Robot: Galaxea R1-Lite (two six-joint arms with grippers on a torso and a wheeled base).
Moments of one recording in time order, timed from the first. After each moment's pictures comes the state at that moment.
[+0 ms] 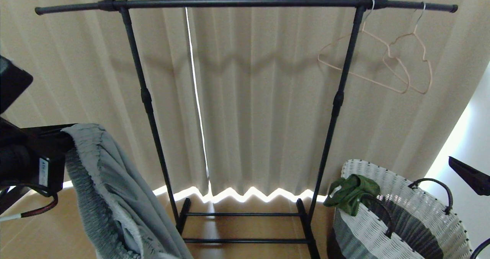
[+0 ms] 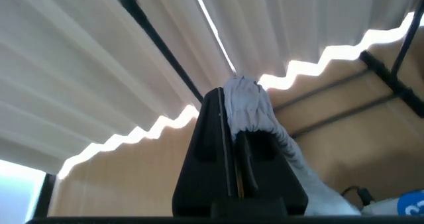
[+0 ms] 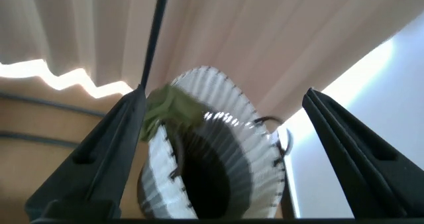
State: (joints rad) left arm -0.42 1.07 -0.82 0.02 0.26 0.35; right arm -0.14 1.03 -0.45 -0.37 0.04 -0.34
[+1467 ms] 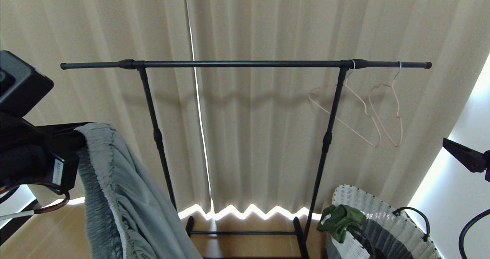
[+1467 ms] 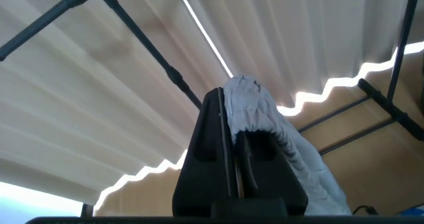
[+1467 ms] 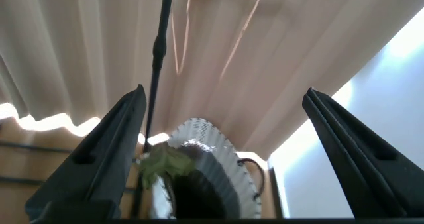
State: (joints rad) left arm -0.42 1.10 -0.80 -0.04 0.23 0.42; right arm -0.14 1.12 -0.55 -0.36 0.05 -0.23
